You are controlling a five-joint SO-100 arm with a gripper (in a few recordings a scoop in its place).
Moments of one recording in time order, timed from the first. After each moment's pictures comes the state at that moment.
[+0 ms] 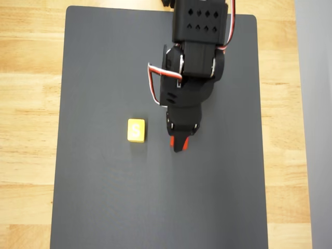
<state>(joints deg) 6.7 82.5 96.1 61.8 -6.2</state>
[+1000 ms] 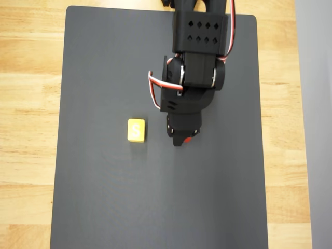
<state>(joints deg) 6.4 80.4 93.3 63.7 -5.4</state>
